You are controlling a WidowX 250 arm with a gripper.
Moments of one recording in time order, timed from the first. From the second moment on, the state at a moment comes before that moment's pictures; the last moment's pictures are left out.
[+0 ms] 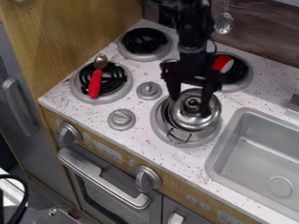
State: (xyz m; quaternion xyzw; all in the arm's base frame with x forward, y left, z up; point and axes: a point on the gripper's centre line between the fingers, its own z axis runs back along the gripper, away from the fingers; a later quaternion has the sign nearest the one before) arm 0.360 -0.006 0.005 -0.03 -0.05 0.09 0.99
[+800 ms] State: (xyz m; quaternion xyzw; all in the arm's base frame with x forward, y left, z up) arm 0.357 0.009 -0.009 -0.01 -0.02 0.11 0.99
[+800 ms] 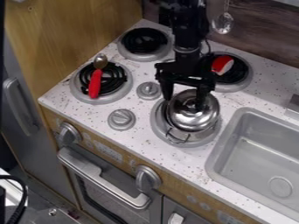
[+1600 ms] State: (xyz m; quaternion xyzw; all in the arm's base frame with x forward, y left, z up) arm 0.351 0.004 -0.011 -0.01 0.00 0.09 1.00
